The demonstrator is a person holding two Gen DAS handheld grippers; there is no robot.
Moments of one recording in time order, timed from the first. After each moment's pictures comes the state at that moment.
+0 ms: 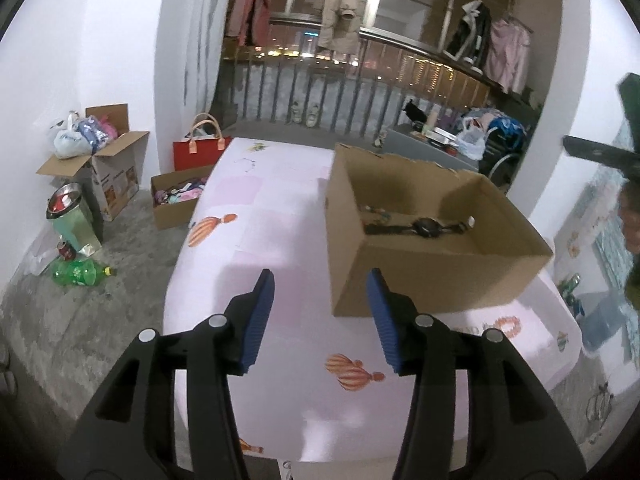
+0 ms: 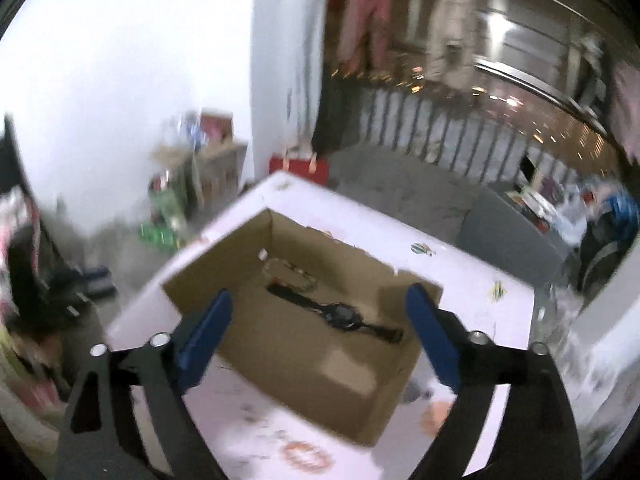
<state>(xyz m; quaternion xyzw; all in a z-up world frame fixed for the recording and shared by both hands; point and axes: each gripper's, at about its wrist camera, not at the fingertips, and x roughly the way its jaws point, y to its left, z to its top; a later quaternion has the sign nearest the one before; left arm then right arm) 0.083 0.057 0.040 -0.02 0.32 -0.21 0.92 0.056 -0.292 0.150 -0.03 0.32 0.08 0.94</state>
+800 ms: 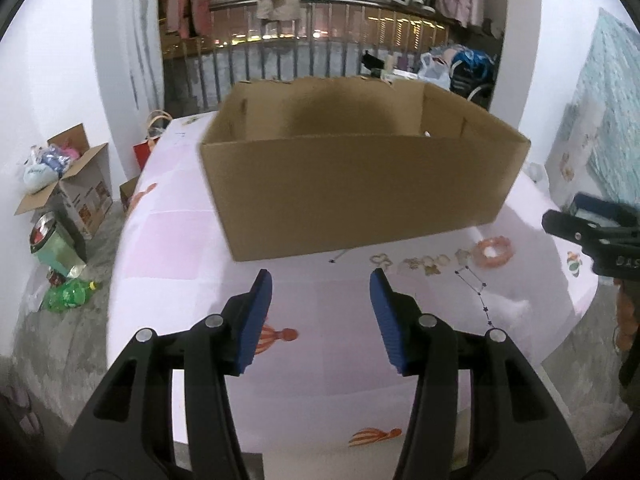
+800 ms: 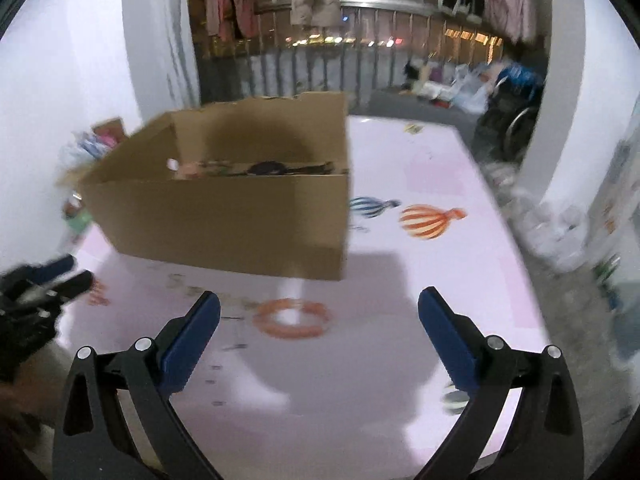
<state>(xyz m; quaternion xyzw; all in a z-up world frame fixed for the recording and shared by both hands) 0.044 -0.044 -0.026 0.09 0.35 -0.26 0.90 -0.043 -0.283 -0.012 0.03 0.36 -0.15 0.92</state>
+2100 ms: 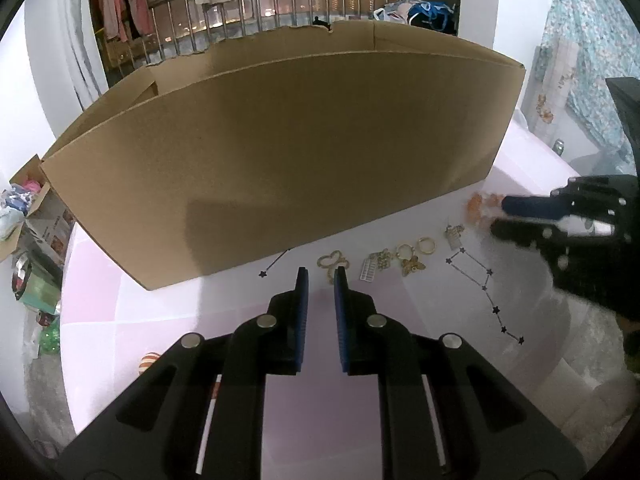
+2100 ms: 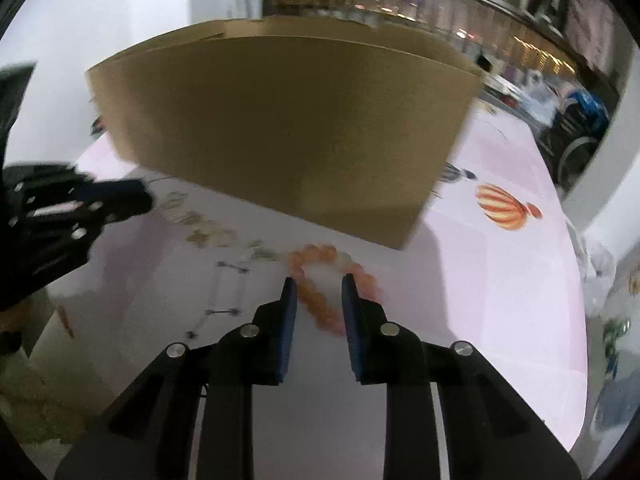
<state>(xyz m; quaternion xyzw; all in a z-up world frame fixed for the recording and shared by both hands) 0.065 -0.103 -0.065 0.16 0.37 -0.31 0.86 -0.005 -0.271 -0.065 -0.01 0.43 -0.04 0.90</state>
